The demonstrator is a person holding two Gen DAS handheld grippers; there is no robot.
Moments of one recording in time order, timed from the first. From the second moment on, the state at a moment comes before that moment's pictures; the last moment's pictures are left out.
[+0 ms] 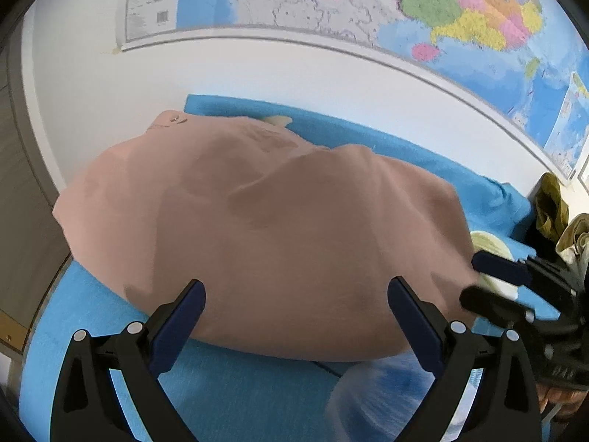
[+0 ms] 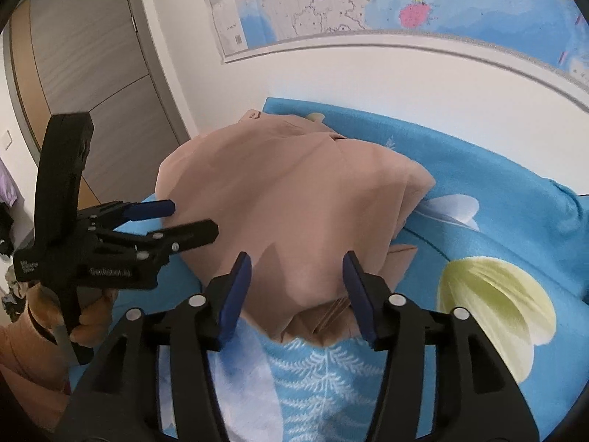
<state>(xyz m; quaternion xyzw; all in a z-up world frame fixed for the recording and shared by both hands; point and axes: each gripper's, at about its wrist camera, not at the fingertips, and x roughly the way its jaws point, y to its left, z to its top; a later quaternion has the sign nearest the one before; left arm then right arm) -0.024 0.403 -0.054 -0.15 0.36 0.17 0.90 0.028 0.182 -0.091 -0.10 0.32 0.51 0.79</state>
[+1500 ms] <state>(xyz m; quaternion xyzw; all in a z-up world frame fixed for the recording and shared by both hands) -0.122 0.344 -0.028 -0.11 0.29 0.24 0.92 -0.079 0.131 -0.082 -0.09 0.24 0.49 0.83</state>
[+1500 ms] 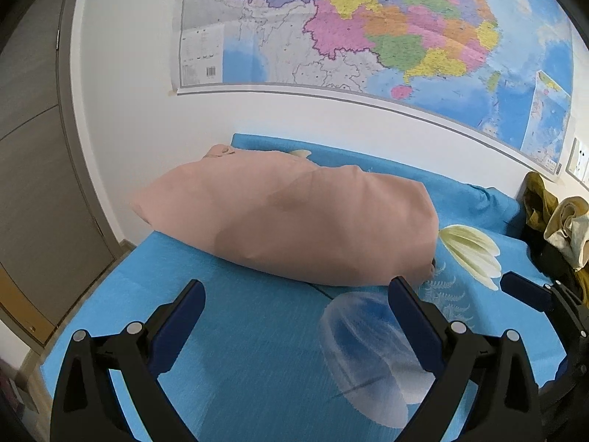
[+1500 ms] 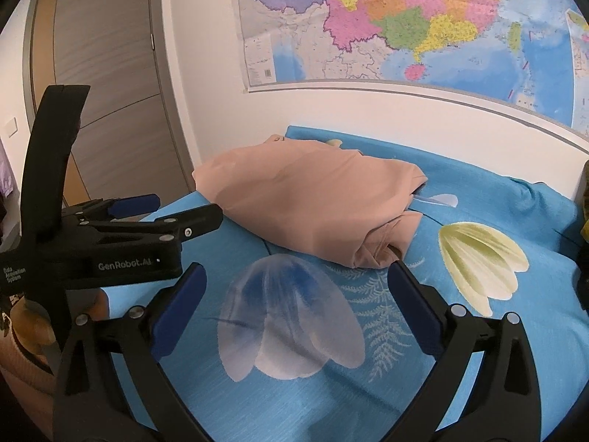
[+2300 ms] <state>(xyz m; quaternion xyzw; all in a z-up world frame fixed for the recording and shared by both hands) -0.134 0.345 -0.029 -0.10 0.29 0.26 0.92 -0.079 0.126 -0.081 -0.07 0.25 0.49 0.83</state>
